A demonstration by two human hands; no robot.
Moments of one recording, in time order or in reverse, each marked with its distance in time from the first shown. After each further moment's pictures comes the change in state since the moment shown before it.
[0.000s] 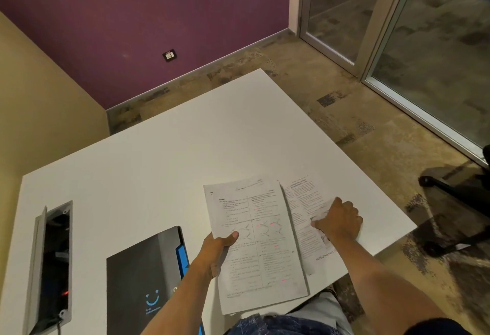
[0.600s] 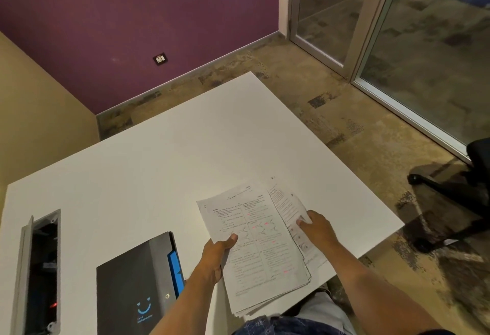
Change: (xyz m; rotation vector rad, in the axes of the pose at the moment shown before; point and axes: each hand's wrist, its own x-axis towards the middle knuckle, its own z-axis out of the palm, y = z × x) left_hand 0.016 -0.018 0.017 0.009 0.110 0.020; right_hand -0.016 0.001 0.016 0.567 -0.316 -0.127
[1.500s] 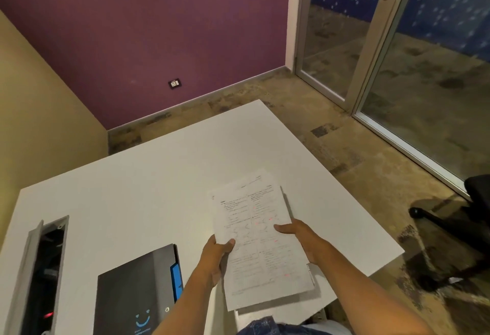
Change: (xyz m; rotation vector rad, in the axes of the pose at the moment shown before) left_hand -0.025 0.037 0.006 -0.065 -0.107 0.098; right_hand -0.024 -0.069 -0.008 0.729 -0.614 -0.011
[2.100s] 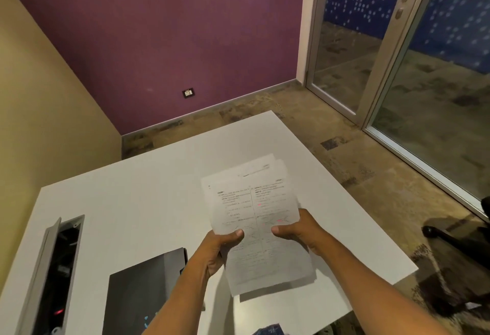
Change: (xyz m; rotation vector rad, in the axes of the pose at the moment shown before) left_hand -0.018 0.054 -0.004 0.071 -0.260 0.190; right_hand -0.005 -0.043 0.038 -0.300 0.002 -0.335
